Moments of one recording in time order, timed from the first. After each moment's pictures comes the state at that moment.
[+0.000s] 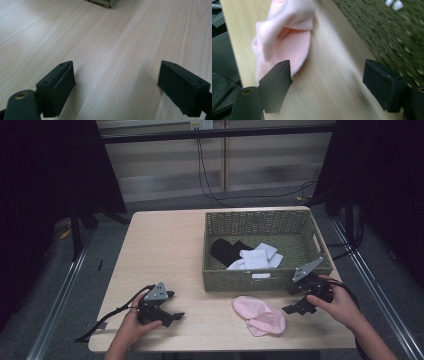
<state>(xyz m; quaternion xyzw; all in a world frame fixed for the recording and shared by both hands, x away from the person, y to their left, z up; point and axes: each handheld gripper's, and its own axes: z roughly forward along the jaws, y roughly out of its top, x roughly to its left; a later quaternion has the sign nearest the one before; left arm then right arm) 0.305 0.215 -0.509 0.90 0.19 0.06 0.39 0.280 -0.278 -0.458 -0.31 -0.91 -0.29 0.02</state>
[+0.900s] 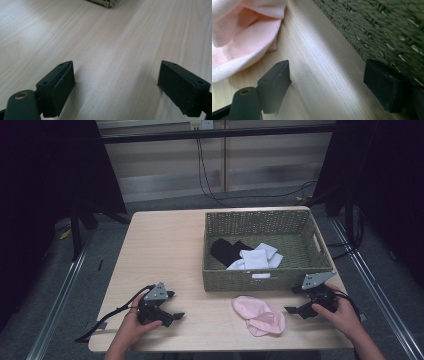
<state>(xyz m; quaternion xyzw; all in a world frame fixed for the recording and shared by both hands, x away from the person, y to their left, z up) 0.305 0.215 -0.509 0.90 0.19 0.06 0.39 0.269 -0.303 -0.502 -0.30 -0.88 -0.36 -0.08</state>
